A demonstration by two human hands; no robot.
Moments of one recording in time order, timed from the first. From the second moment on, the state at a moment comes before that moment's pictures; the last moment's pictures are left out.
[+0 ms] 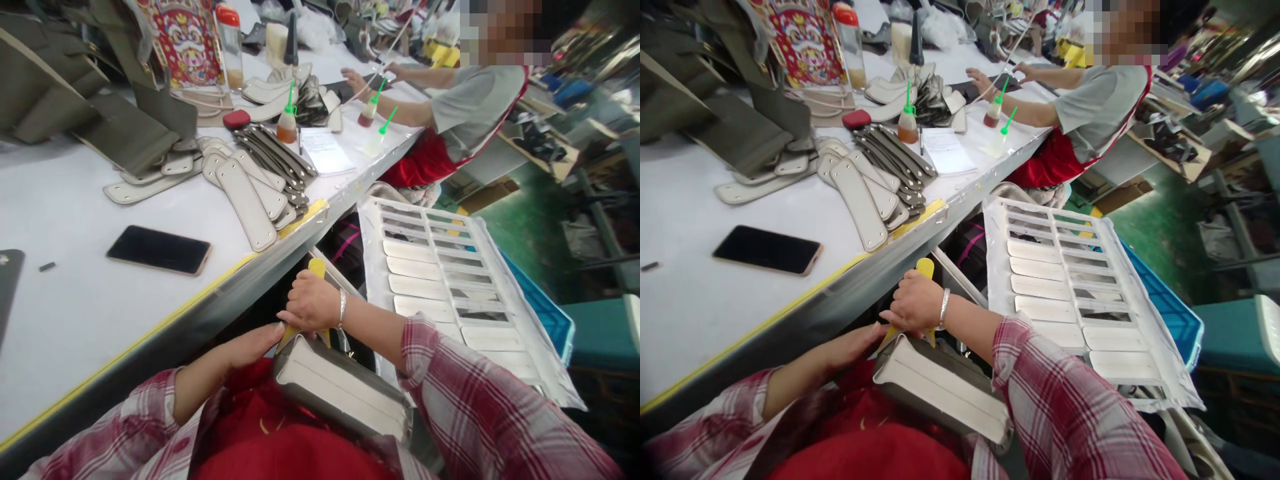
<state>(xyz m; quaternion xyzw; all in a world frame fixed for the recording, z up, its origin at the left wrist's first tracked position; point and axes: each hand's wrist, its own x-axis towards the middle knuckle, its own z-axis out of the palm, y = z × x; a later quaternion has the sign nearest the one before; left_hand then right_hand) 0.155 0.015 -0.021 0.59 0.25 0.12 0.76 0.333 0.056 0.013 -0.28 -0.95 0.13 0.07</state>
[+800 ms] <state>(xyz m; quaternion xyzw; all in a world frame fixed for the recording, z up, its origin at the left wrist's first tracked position) 0.164 -0.005 -0.036 0.64 0.37 0.08 0.66 0.322 0.055 0.016 -0.18 -0.97 0.14 -0.07</state>
